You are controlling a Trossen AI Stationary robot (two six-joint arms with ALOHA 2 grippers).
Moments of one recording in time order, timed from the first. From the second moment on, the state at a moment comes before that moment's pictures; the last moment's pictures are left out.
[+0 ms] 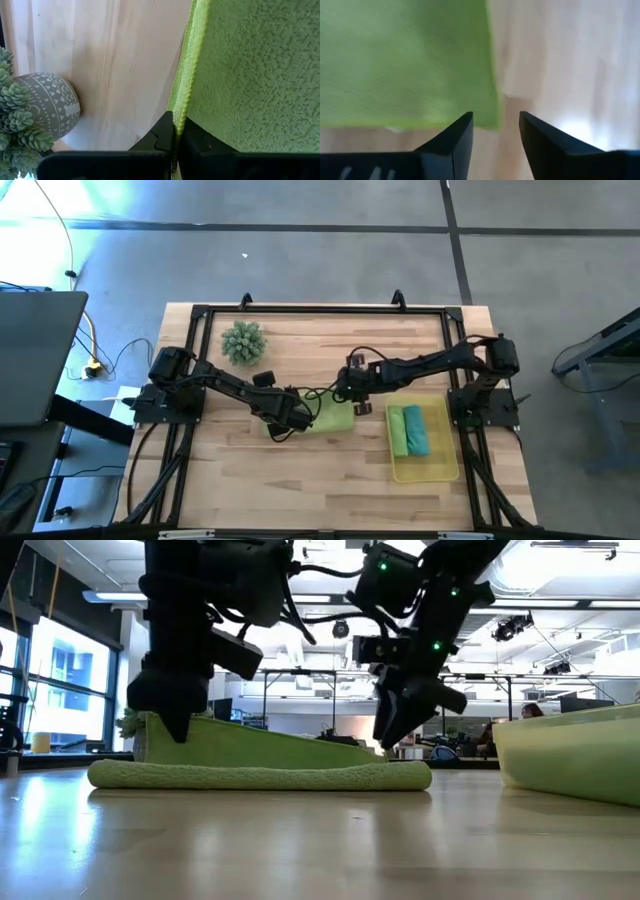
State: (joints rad) left arm -0.11 1.88 1.23 -1.15 -0.44 -0.60; right arm -0.02 1.75 1.06 -0.44 0.30 -0.32
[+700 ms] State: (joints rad) left arm -0.11 1.88 1.23 -1.16 -0.46 -0.60; right arm -0.11 1.84 1.06 -0.32 0.05 -0.33
